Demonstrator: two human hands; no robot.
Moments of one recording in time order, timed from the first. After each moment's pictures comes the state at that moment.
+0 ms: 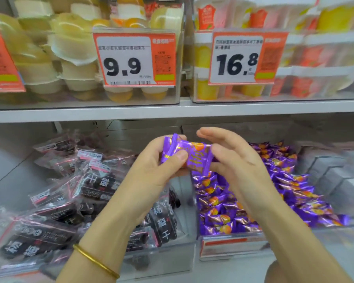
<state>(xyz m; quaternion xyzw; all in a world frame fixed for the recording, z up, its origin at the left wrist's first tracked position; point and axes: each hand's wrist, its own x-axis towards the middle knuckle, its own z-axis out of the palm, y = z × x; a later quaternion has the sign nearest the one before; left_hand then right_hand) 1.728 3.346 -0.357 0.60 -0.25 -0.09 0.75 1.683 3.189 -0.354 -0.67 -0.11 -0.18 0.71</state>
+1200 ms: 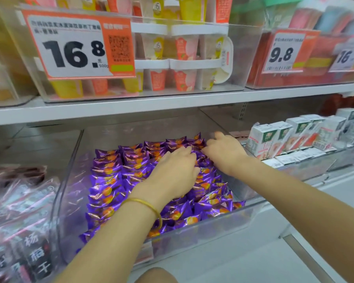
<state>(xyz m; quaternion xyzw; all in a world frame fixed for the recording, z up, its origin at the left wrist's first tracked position) 1.727 3.118 -0.383 0.89 -0.45 -0.01 0.10 1.700 2.963 -0.378 -0.96 0.04 0.00 -0.27</state>
